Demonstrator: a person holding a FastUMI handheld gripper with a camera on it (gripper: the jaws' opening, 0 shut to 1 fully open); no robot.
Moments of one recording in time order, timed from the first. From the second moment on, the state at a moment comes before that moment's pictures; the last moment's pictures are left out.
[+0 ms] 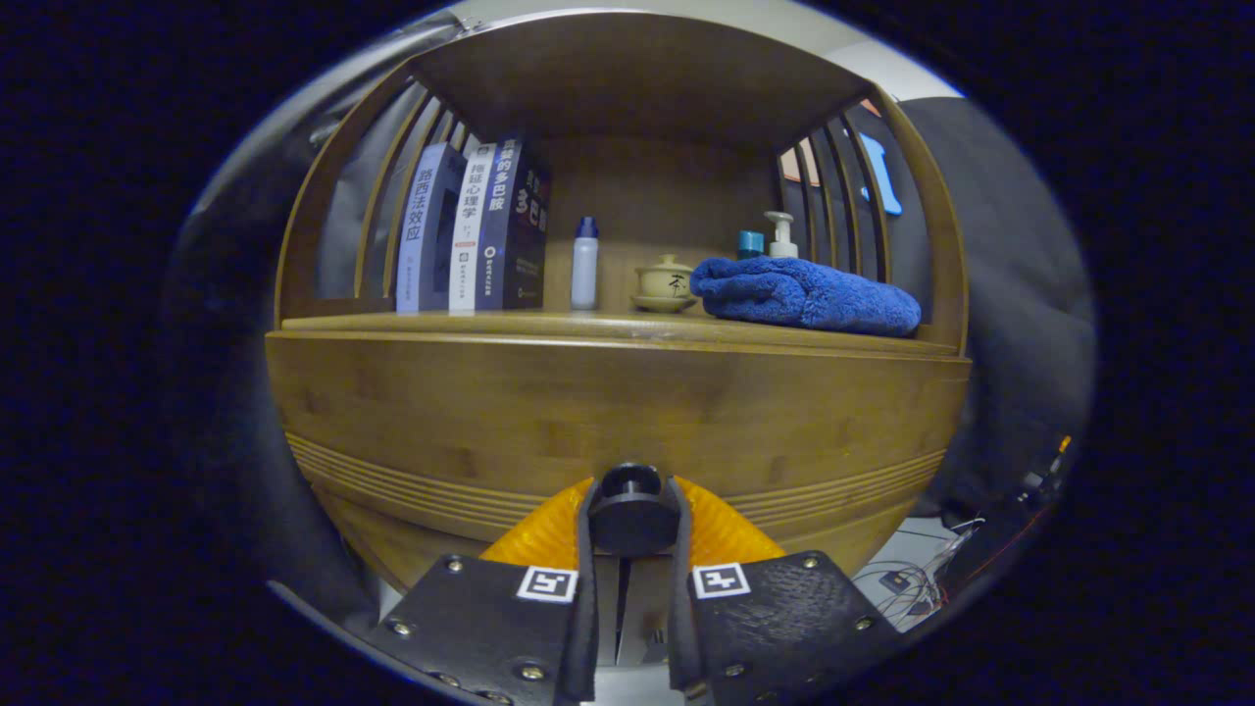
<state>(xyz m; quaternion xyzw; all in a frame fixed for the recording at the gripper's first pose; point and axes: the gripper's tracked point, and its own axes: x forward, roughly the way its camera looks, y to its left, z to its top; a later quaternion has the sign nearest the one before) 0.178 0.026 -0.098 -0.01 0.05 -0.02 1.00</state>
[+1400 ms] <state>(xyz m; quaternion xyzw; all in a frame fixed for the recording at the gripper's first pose) 0.004 0.030 -0.132 0.03 0.12 -0.01 0.99</state>
